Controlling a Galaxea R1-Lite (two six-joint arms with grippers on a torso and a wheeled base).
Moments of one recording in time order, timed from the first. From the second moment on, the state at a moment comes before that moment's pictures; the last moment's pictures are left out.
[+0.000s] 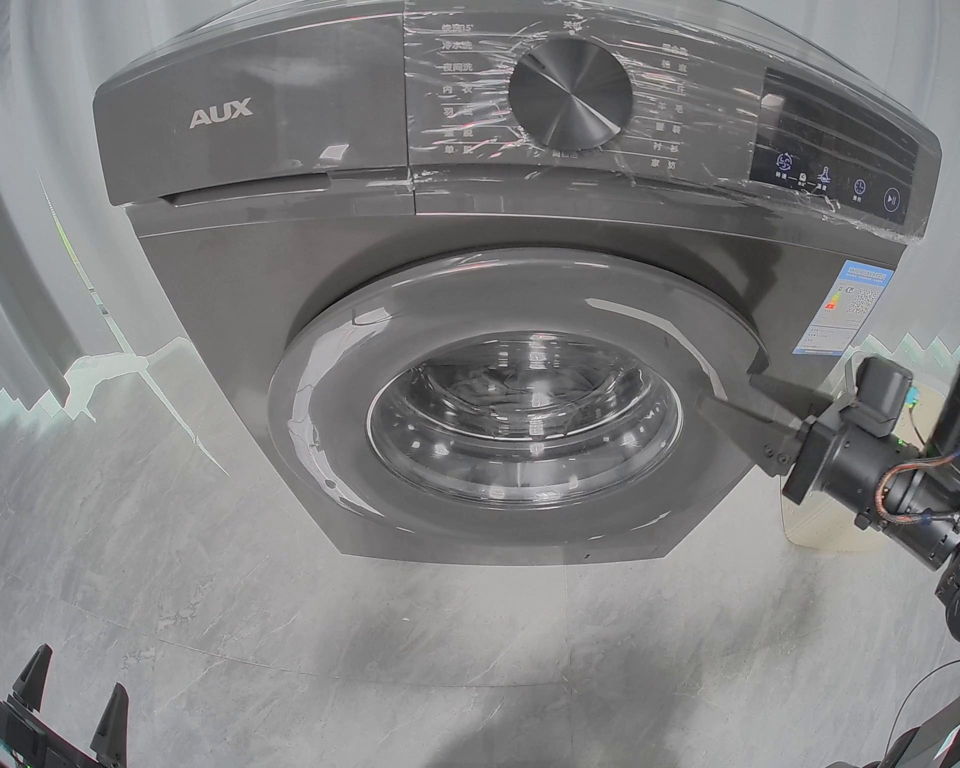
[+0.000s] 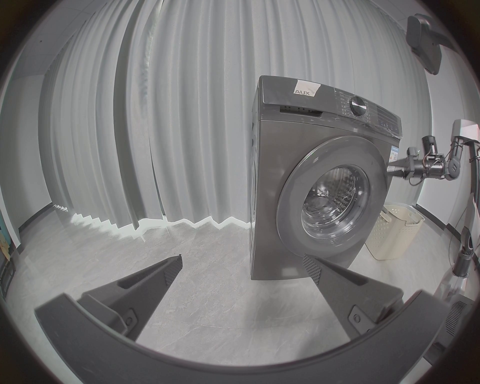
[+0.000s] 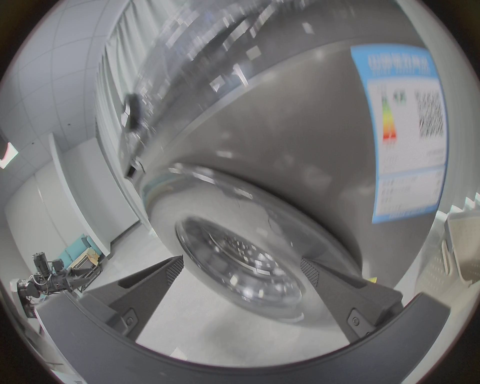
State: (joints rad) left arm 0.00 0.01 -0.02 0.00 0.00 0.00; right arm 0.43 1.41 -0.46 -1.08 0.12 0.16
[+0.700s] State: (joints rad) left arm 0.00 0.02 -0.02 0.00 0.00 -0.01; right arm 0.25 0.63 -0.19 -0.47 0.10 0.09
